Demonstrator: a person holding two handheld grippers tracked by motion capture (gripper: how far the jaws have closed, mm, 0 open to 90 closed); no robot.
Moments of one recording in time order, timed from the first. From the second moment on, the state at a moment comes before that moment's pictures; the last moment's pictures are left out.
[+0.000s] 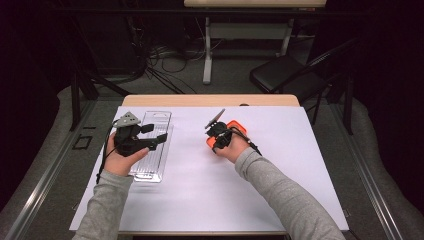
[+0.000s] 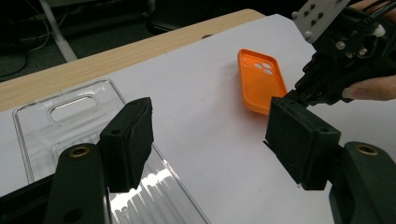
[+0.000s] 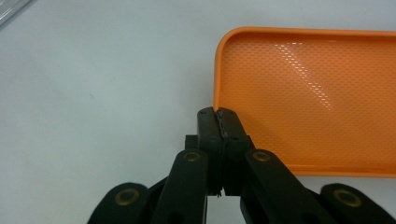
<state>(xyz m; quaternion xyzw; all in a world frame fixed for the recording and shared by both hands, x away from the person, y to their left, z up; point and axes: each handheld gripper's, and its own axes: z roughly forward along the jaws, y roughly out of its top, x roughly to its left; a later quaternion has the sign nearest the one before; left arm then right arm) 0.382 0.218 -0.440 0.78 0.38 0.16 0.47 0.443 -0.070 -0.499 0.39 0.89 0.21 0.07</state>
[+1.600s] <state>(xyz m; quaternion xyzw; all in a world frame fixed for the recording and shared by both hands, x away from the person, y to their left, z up) 0.377 0.189 -0.447 0.77 0.39 0.03 0.51 0.357 -0.072 -0.485 0.09 0.92 0.27 0.28</state>
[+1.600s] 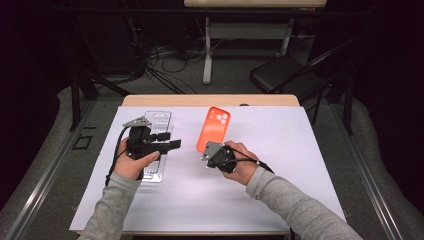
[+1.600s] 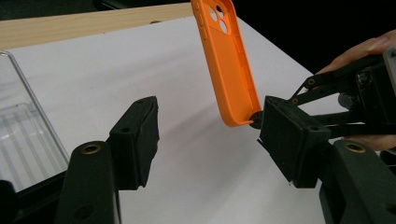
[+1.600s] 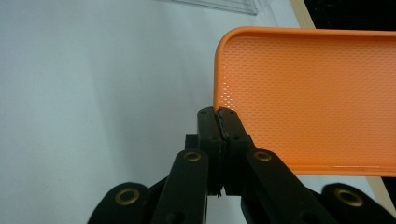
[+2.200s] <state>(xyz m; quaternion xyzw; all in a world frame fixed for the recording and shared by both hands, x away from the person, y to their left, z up) 0.405 0.165 -0.439 0.77 0.41 -0.02 0.49 0.347 -0.072 -0.484 0.06 0.92 0.26 0.29</state>
